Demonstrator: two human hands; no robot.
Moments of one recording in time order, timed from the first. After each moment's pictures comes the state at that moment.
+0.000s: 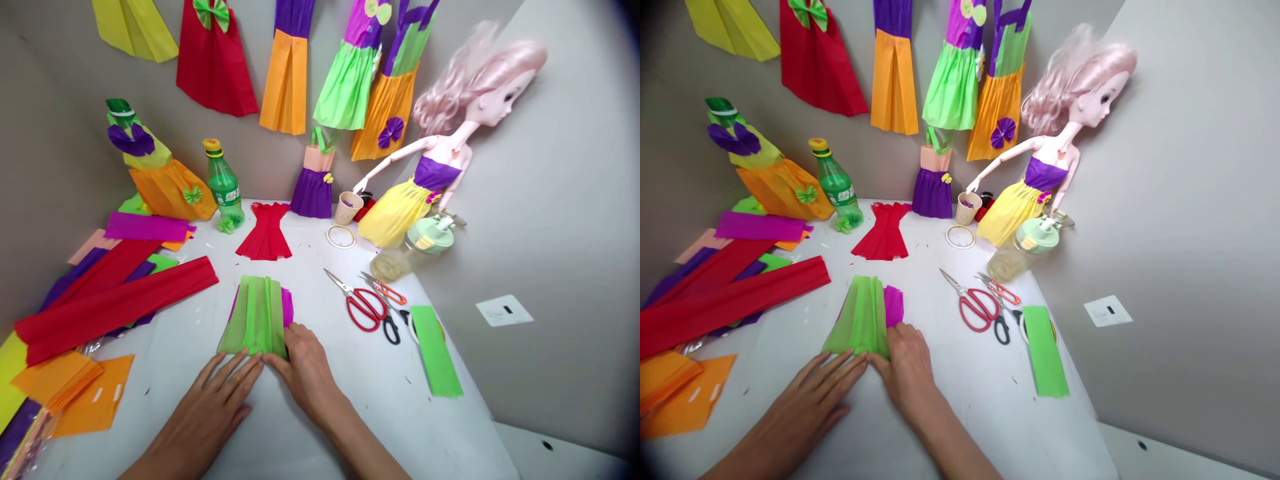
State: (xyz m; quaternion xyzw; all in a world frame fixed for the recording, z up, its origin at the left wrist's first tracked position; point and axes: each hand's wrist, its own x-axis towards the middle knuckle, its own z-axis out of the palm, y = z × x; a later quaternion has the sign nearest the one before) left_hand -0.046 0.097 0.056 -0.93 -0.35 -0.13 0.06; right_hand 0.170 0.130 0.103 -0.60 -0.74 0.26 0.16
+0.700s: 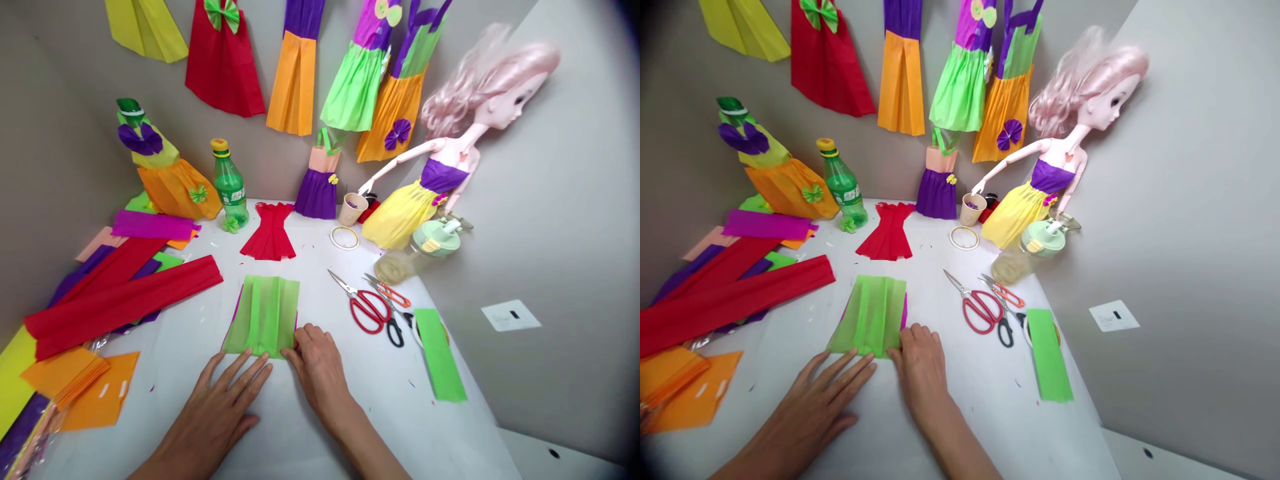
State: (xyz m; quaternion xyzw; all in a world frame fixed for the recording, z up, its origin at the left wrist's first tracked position) left_hand -0.042 0.089 0.051 -0.92 -0.36 -0.11 0.05; right_hand 0.181 0.127 0.100 -0.64 -0.73 0.19 0.10
